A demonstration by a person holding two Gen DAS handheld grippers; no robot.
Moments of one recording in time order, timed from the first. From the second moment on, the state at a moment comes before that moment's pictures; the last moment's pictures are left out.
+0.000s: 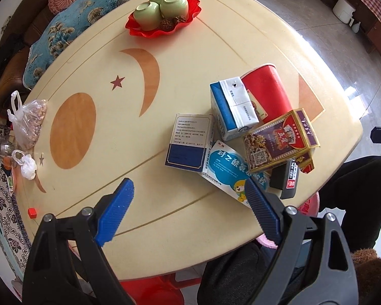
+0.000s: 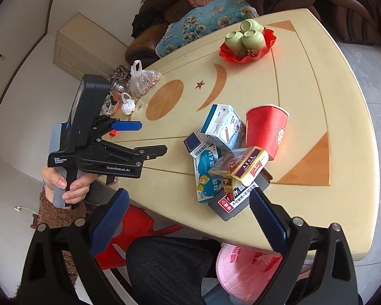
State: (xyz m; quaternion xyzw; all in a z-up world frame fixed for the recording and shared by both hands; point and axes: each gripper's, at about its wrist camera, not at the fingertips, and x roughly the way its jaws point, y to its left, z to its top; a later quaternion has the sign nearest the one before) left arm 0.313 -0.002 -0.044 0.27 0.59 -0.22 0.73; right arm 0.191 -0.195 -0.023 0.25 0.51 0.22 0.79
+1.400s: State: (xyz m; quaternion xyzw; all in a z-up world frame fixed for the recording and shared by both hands) left arm 0.399 -0.014 -0.164 0.25 0.65 -0.26 0.67; right arm 0.251 -0.183 -0.131 0.31 0.58 0.23 0.72
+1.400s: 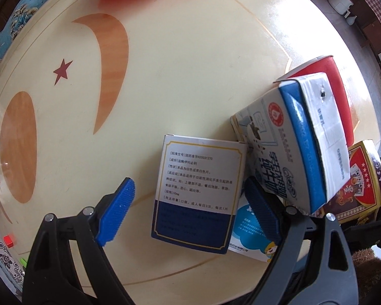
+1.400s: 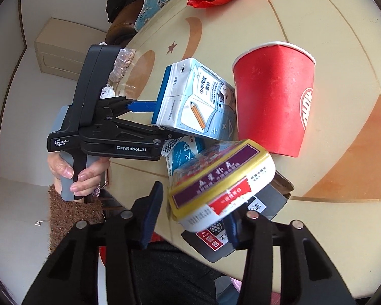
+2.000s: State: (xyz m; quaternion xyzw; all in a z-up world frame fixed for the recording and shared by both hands) left arm 0.406 -0.029 -0.155 0.24 0.66 -0.25 0.66; right arm 0.246 -0.194 -0.126 0.30 0.58 0.21 0.73
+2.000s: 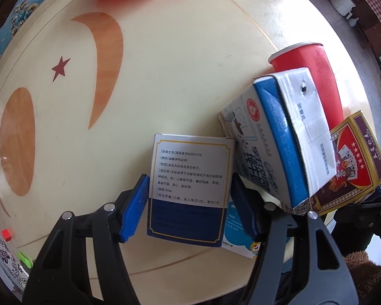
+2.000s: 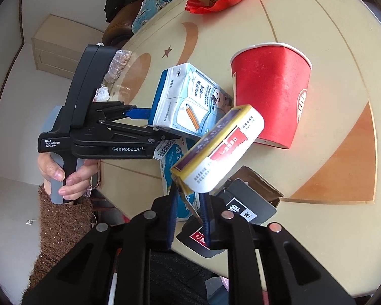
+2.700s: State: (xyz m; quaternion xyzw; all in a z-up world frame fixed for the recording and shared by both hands) left arm 0.402 -0.017 -0.153 0.24 0.67 -0.24 0.66; right arm 0.251 -0.214 -0.115 0.29 0.55 0.14 0.77
